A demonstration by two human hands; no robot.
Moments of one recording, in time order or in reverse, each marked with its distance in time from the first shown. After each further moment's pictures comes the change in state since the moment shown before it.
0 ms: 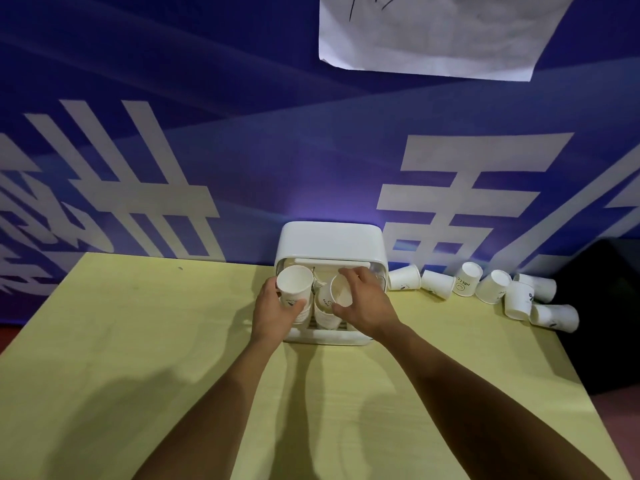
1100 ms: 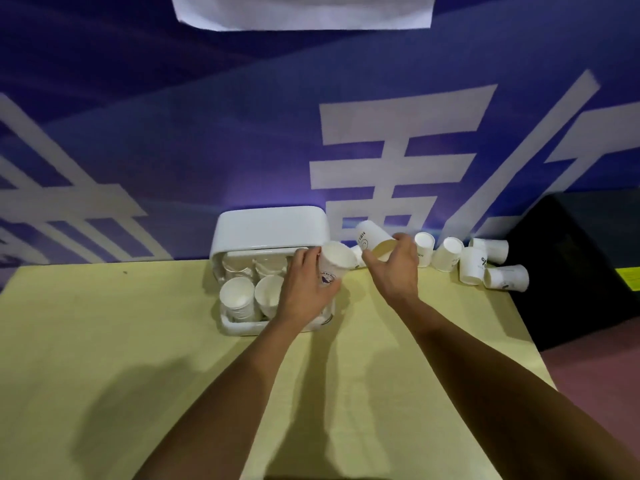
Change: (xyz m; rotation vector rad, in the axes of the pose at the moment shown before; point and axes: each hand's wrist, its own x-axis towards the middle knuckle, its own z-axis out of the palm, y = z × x) left_hand -0.029 0.111 0.131 0.272 -0.166 0.424; right_hand -0.006 0.132 -0.068 0.398 0.433 0.511
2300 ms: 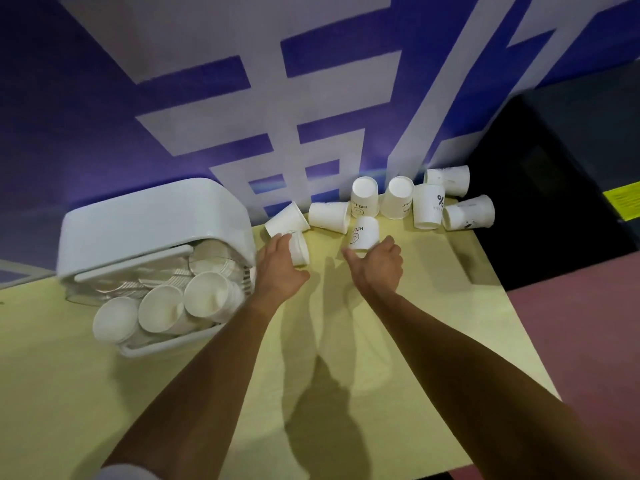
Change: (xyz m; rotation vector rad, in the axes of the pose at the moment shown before) left_hand 0.059 -0.010 0.168 0.164 -0.419 -0.189; right_hand 0.062 0.164 0.015 -0.286 -0.012 0.423
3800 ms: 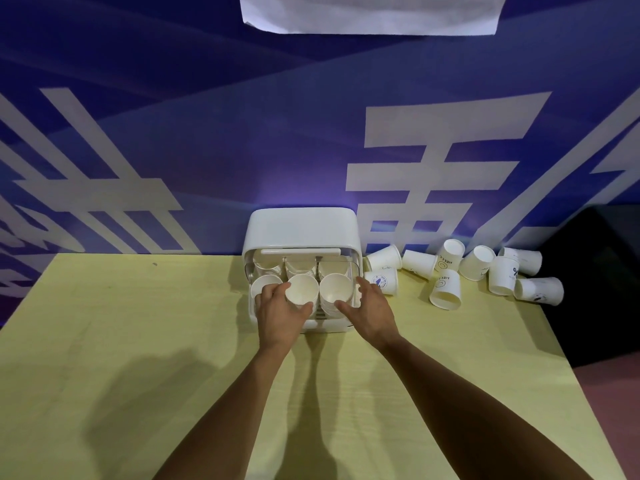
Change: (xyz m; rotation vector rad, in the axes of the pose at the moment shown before) left_hand -0.154 -0.135 -0.125 -0.274 0.456 -0.250; right_hand -0.183 -0.101 0.033 0.002 -0.327 -0.570
